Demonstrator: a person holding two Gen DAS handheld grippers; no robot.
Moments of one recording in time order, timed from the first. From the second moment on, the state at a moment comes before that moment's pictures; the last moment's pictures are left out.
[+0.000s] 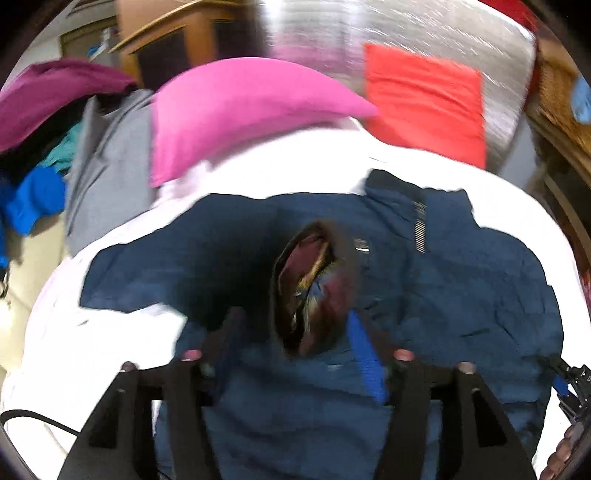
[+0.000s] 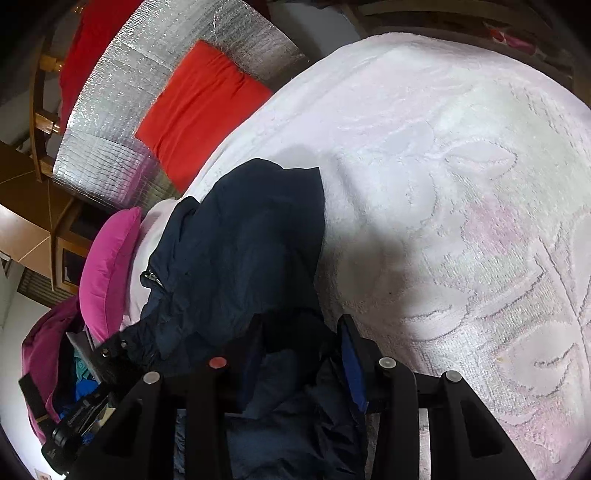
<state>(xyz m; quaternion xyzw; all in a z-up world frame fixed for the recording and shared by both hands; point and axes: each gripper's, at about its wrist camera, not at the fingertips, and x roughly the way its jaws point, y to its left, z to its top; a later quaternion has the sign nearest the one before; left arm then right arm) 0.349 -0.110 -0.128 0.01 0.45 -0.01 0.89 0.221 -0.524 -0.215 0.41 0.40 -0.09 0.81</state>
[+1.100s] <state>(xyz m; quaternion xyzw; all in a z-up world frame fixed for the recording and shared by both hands) 0.368 0.140 -0.208 -0.41 0.45 0.03 0.80 0.199 -0.472 -0.153 0.24 0.32 -0.21 0.89</state>
